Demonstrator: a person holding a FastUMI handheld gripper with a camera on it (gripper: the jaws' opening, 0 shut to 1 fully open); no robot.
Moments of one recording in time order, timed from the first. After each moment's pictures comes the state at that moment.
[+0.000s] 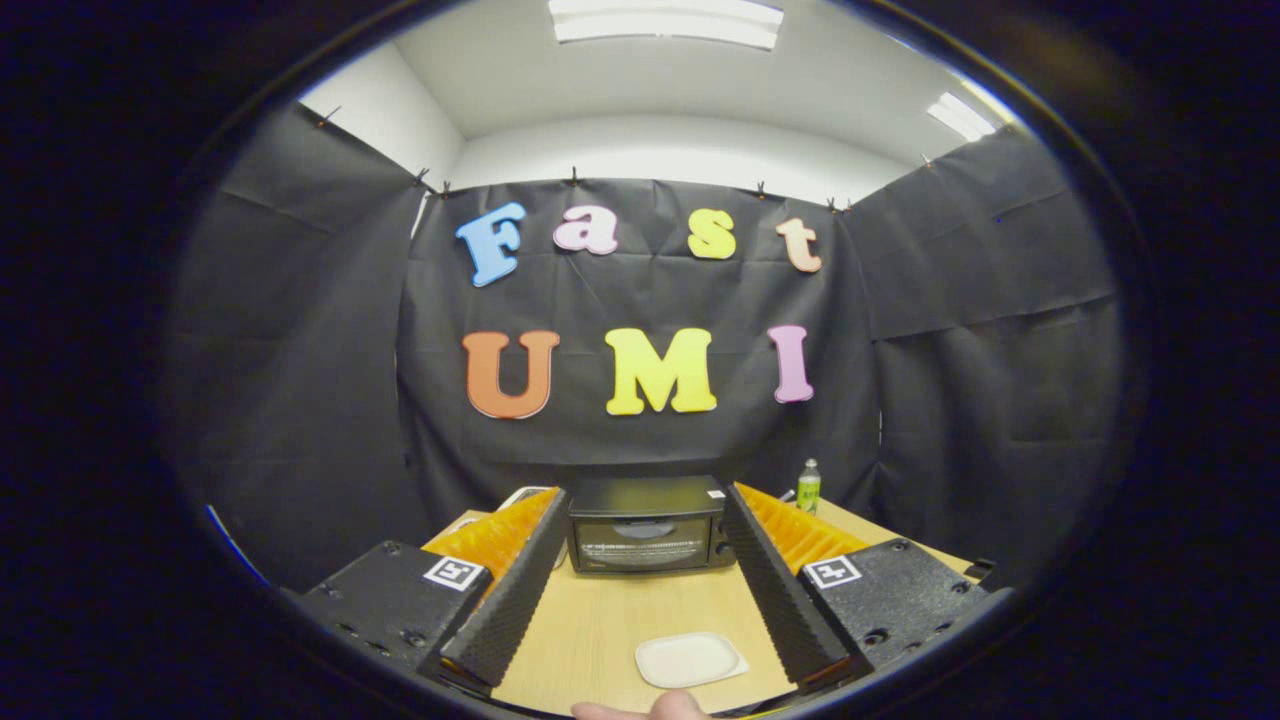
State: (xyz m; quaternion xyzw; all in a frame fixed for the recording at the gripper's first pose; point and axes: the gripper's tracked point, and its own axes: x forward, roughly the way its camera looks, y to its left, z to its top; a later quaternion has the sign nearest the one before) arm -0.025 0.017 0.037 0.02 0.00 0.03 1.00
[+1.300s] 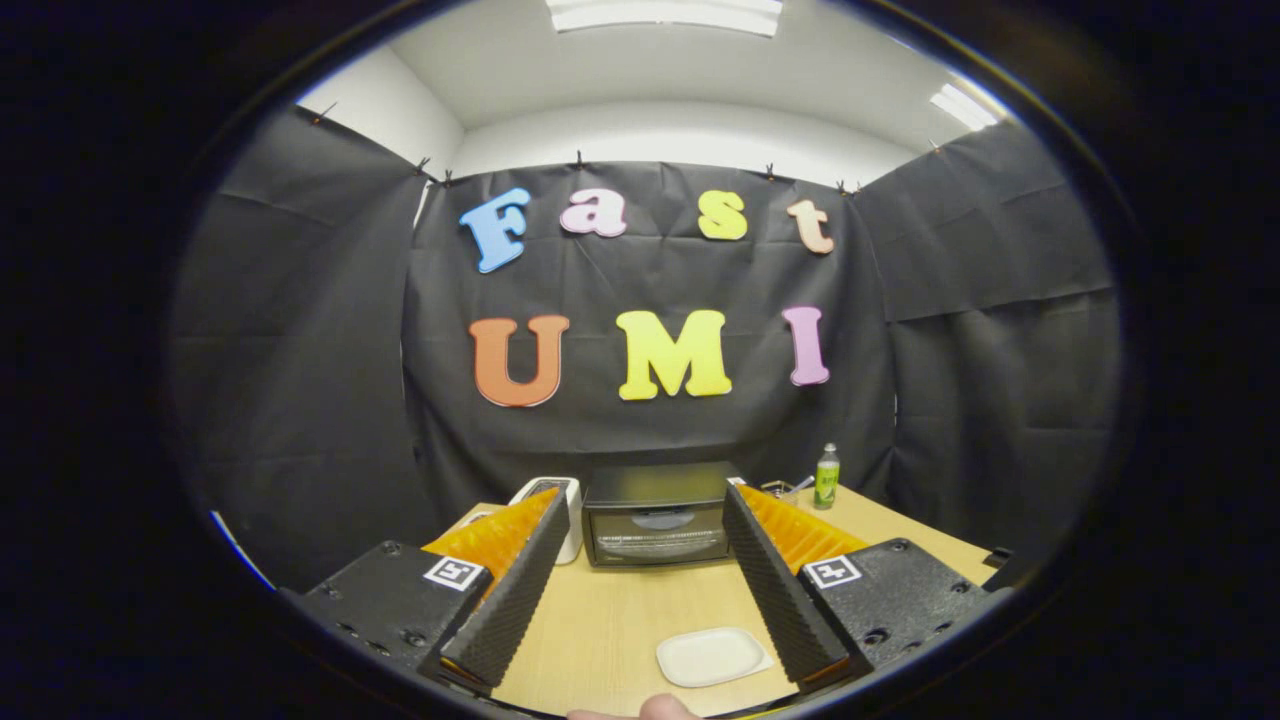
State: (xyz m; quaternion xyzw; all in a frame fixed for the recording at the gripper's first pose) arm -0.004 0.040 0.030 0.02 0.02 0.04 1.00
